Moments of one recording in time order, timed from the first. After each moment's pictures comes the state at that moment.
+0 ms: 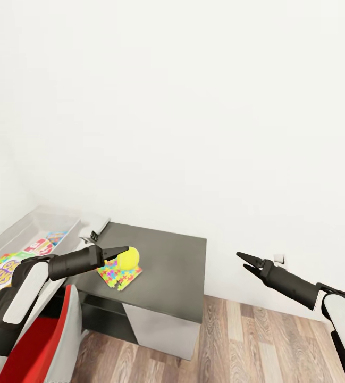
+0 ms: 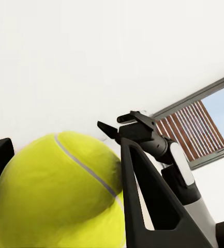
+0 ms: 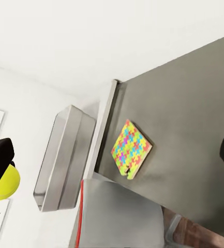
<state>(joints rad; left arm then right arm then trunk) -0.51 0.32 -0.04 -1.42 0.89 1.03 -0.86 -0.29 -0.22 -0.24 -1.56 -1.02 1.00 0.37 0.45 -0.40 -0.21</state>
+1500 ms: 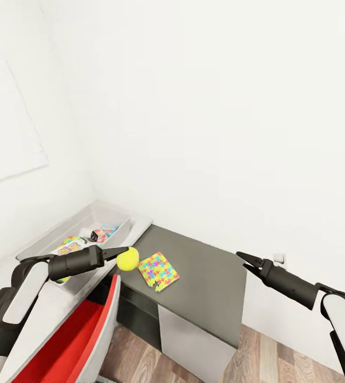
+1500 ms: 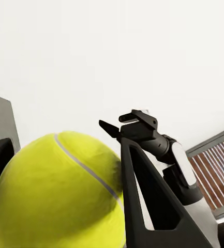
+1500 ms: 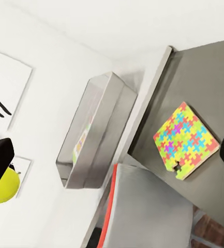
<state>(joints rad) -0.51 0.32 -0.04 -1.42 0.88 1.03 -0.86 -0.29 -0.22 -0.24 -1.56 -1.02 0.98 0.37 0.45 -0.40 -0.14</state>
